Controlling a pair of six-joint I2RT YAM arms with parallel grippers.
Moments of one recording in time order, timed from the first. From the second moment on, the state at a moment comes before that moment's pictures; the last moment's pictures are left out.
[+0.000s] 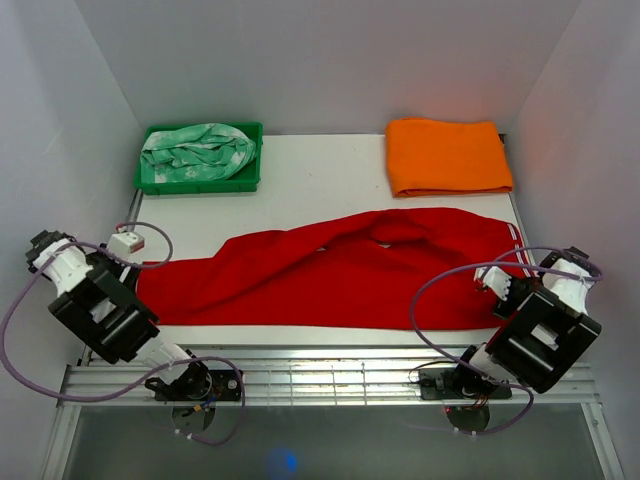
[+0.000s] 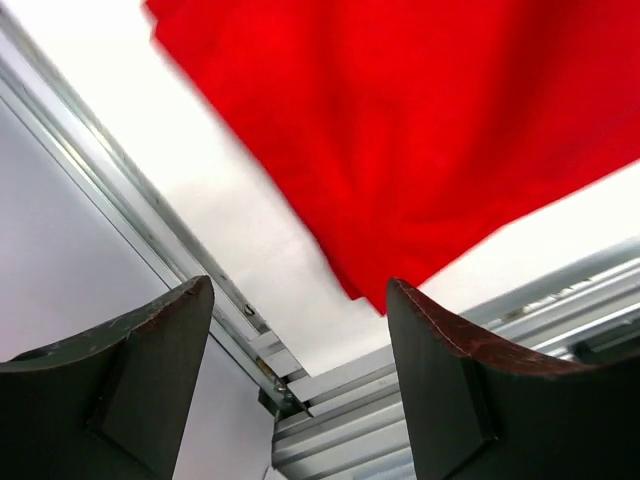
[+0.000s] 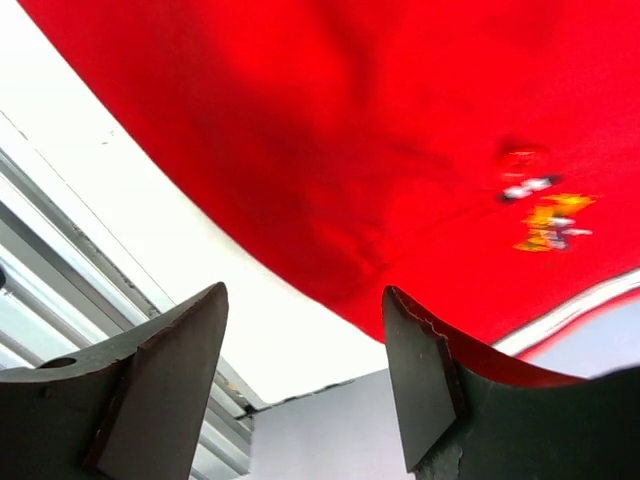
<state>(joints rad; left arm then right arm) 0.89 1.59 1.16 -1.06 0.41 1.43 -0.72 1.32 0.75 -0.99 -0.26 -1.95</state>
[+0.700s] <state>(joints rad) 0.45 1.58 0.94 -0.97 0.53 1.11 -0.65 1.46 1.26 -1.23 -0.57 -1.69</state>
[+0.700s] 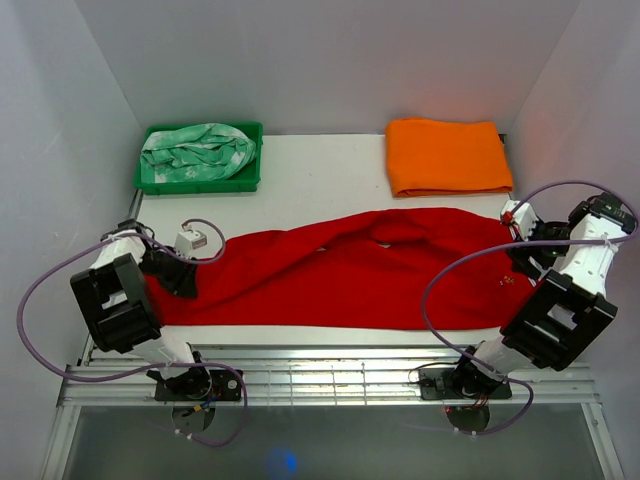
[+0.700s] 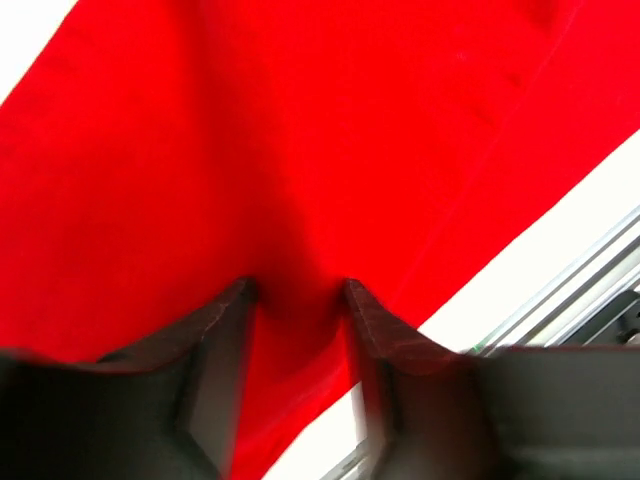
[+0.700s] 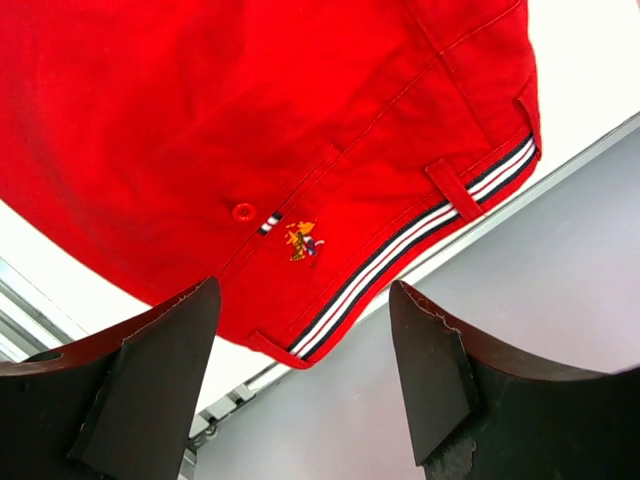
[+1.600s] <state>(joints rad) 0.42 2.21 2.07 -1.12 0.59 0.60 -0.59 1.58 1.43 -1.08 -0.61 -1.51</state>
